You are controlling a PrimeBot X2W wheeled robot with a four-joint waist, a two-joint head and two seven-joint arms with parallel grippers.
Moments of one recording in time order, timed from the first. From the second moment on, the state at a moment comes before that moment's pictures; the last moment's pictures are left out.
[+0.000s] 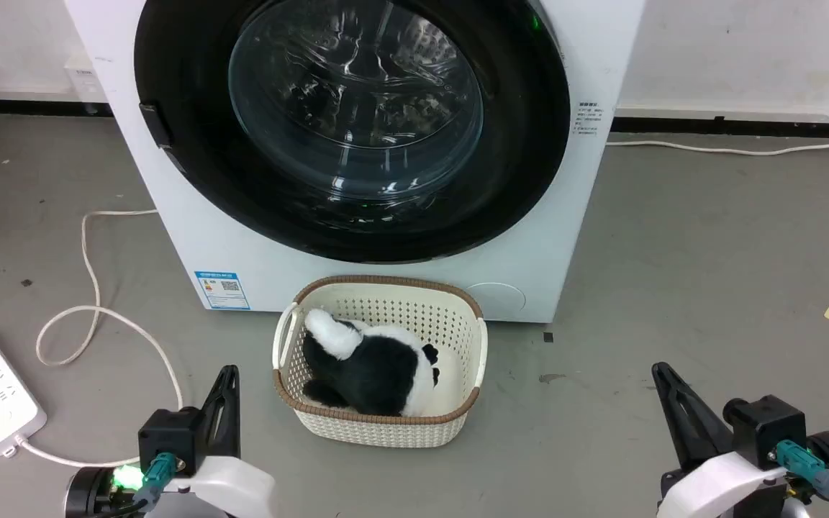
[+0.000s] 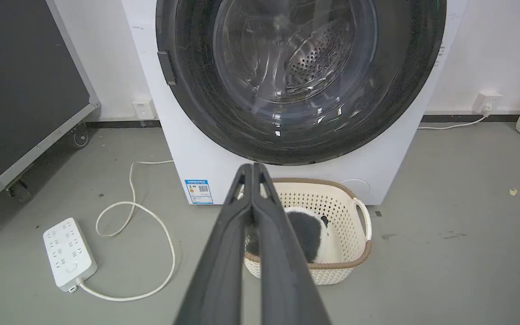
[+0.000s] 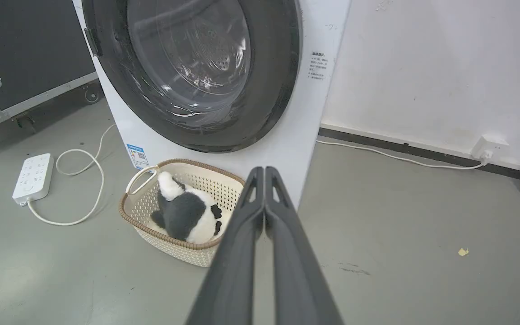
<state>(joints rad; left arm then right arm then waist) 0.02 0.05 0.00 0.00 -0.01 0.00 0.00 0.01 -0.05 0.00 0.00 0.01 0.13 0.00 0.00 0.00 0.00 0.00</state>
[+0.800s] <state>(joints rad) 0.02 0.05 0.00 0.00 -0.01 0.00 0.00 0.01 -0.05 0.00 0.00 0.01 0.13 0.00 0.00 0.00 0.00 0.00</state>
